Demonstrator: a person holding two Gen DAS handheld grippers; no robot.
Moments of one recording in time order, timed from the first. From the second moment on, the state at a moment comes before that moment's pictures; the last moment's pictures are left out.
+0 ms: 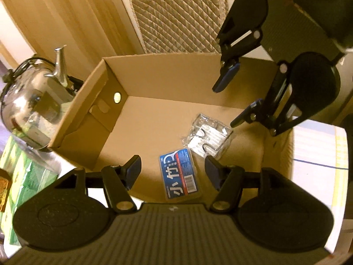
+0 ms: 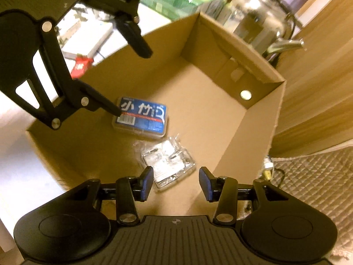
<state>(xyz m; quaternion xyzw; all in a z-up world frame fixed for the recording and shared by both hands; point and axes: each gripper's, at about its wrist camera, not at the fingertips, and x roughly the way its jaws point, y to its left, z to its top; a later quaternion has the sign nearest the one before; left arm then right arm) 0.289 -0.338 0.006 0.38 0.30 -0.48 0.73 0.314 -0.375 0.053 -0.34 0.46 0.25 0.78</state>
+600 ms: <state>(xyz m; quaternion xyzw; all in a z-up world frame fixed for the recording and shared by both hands) 0.228 -0.207 0.068 0.29 0.31 -0.42 0.80 0.186 -0.336 0.116 -0.28 0.38 0.26 0.84</state>
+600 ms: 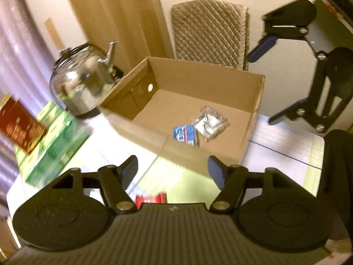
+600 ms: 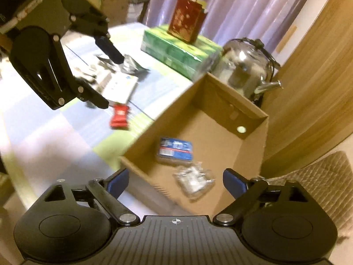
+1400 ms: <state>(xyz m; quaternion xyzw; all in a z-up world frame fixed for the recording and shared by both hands) 0.139 -0.005 0.005 0.11 0.39 -0.18 0.89 0.084 -0.242 0.027 -0.16 0.42 0.32 0.83</state>
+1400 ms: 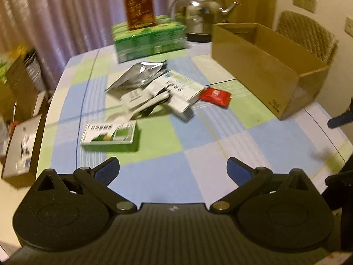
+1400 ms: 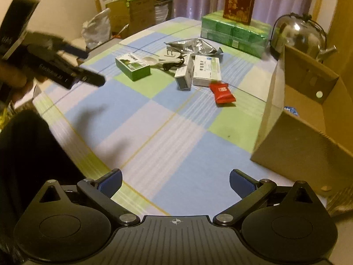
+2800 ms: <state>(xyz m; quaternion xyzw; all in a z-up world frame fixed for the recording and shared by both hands) 0.203 -0.005 -0.050 0.05 0.42 -0.17 0.89 0.236 -0.179 -0.014 -0.19 0.38 0.27 0.87</state>
